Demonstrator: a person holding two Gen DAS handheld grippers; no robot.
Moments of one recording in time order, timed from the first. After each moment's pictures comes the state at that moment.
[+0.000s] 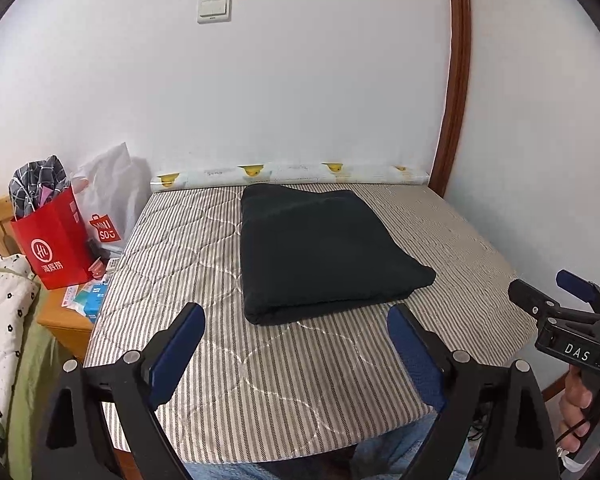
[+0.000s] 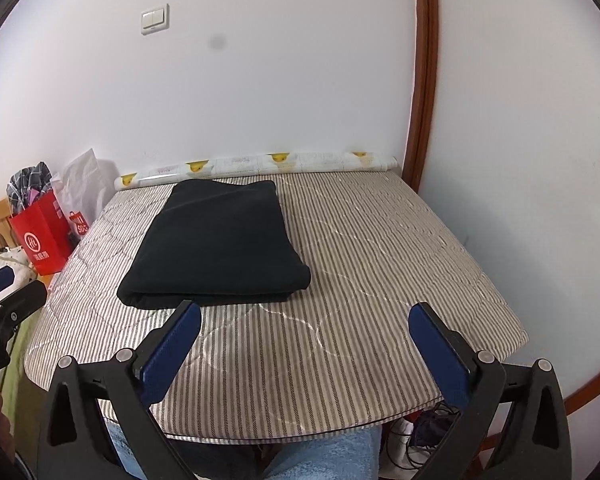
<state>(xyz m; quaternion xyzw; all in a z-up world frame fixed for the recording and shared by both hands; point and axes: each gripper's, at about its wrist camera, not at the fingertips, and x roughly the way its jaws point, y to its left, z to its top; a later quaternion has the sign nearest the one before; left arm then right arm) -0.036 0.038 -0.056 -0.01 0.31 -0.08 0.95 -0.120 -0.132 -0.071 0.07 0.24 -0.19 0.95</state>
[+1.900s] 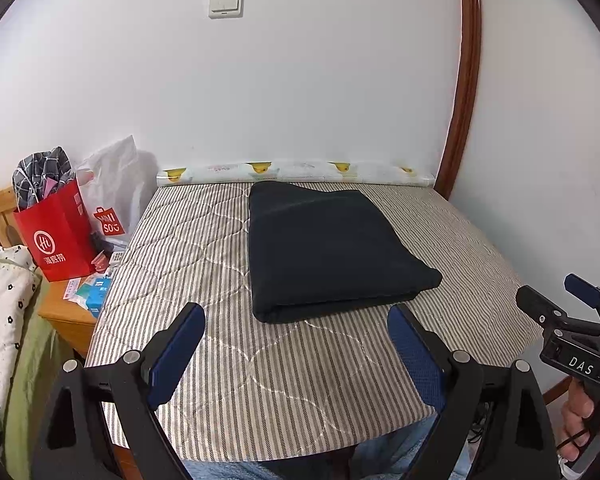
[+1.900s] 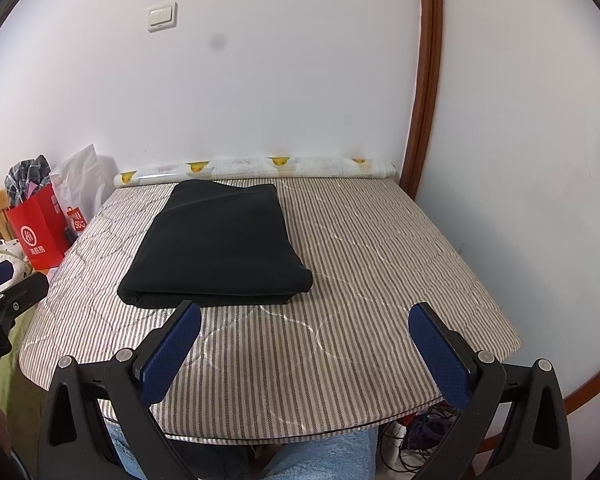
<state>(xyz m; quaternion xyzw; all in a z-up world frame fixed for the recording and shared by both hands) -0.035 0.044 -0.056 -0.01 0.32 -0.07 0.95 -0.123 -0.122 -0.068 0.04 0.23 -0.20 0.95</state>
